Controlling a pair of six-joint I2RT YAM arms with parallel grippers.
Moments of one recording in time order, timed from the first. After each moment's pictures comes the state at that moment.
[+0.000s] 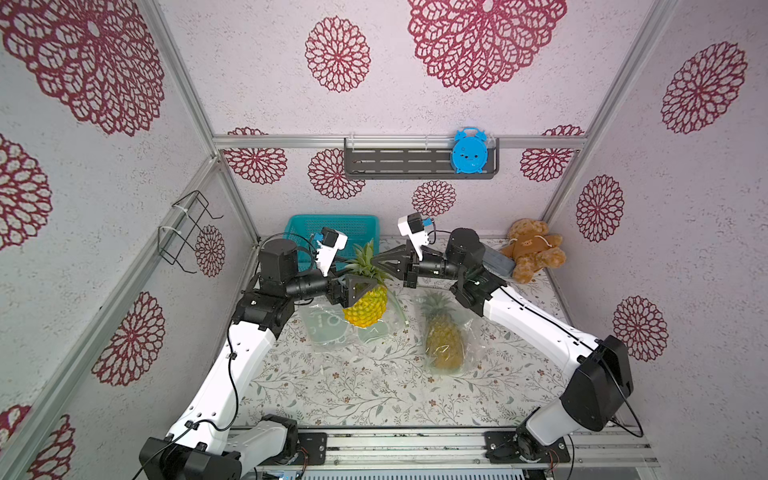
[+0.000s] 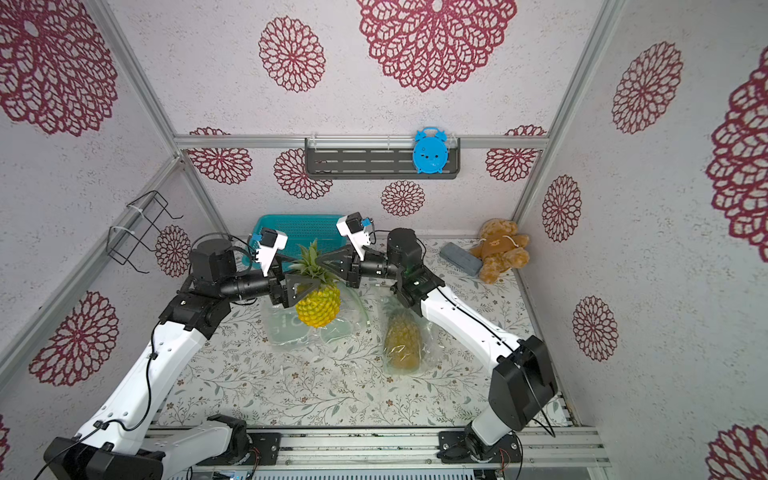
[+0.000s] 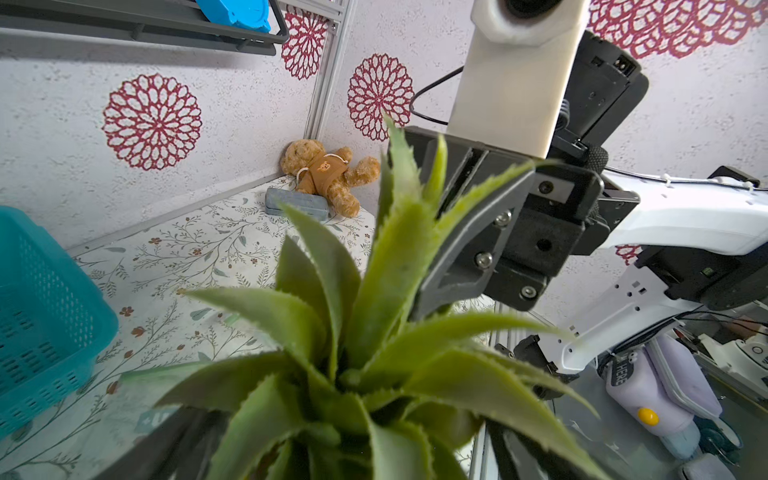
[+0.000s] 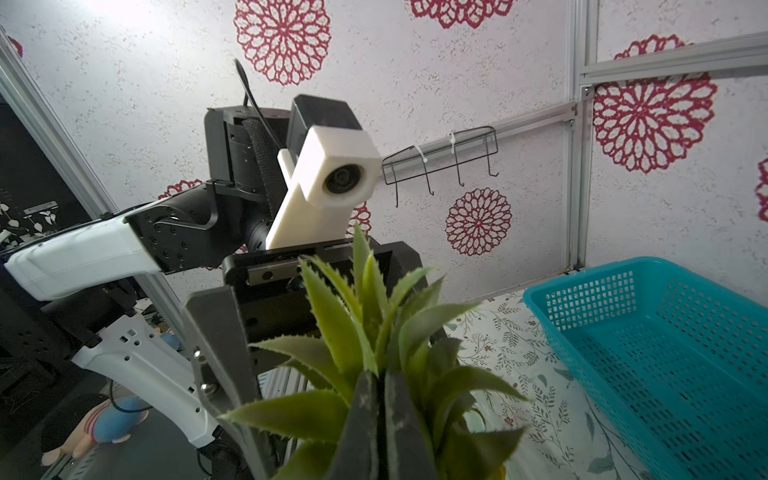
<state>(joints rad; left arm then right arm) -0.24 1.16 1.20 -0.38 0.85 -0.07 0.68 1.56 1.38 0.30 -0.83 0.34</state>
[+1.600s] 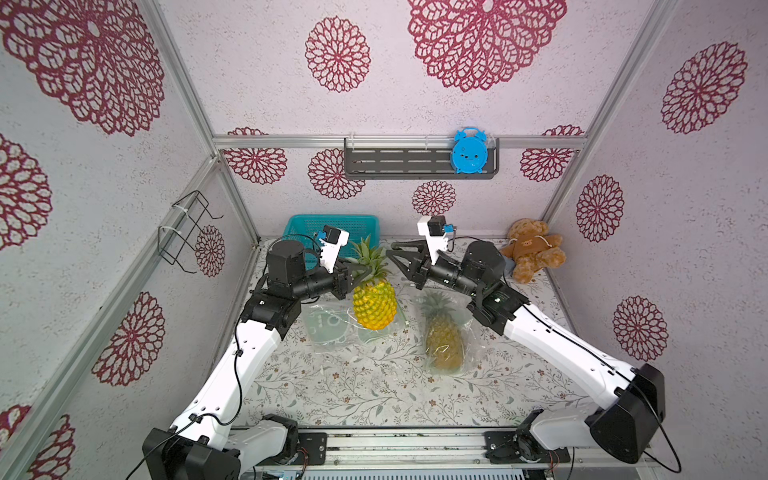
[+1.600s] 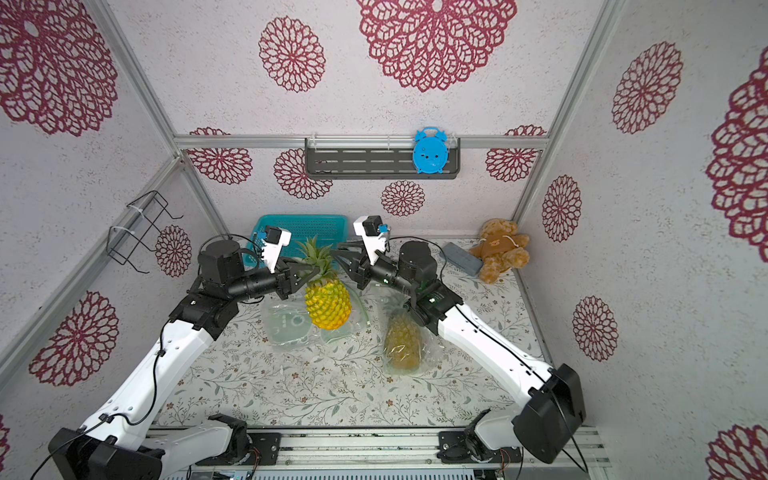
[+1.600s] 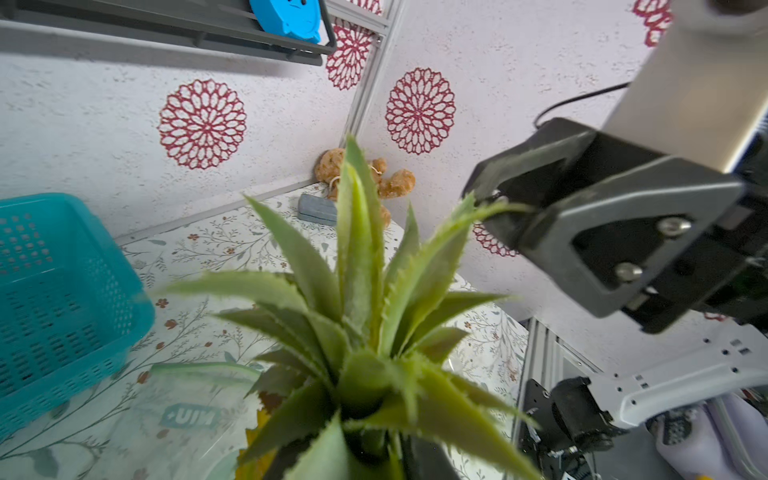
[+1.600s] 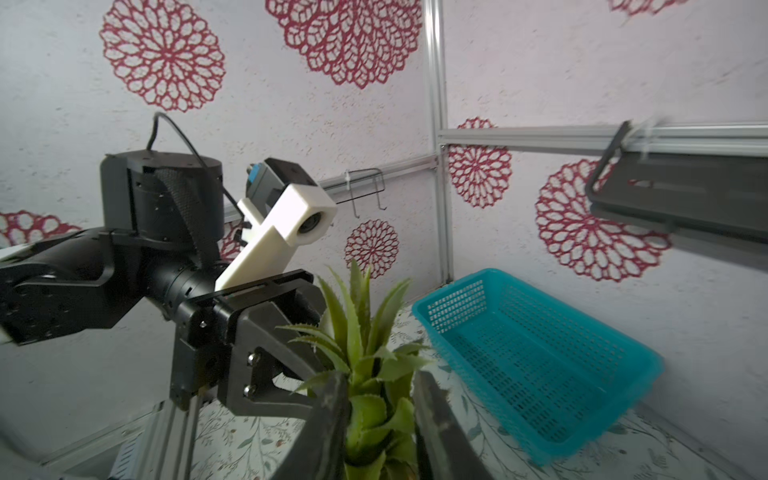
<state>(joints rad) -0.27 1.18 1.16 -0.27 0.67 -0.17 0.71 1.33 1.23 0.23 -0.34 0.18</state>
